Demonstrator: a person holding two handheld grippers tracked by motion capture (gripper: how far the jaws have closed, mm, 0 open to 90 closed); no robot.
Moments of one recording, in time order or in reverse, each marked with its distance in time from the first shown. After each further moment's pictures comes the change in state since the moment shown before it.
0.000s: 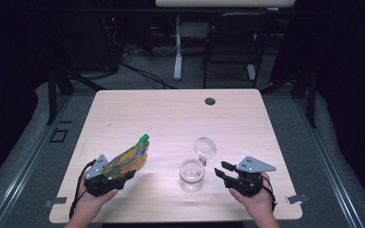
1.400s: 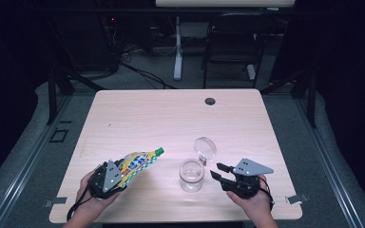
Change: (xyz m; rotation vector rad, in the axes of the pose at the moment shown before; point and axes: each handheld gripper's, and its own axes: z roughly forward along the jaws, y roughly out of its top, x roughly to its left) left arm -0.024 0.004 0.003 0.106 0.265 0.315; right arm 0.008 0.001 0.002 -0.028 0.056 -0.049
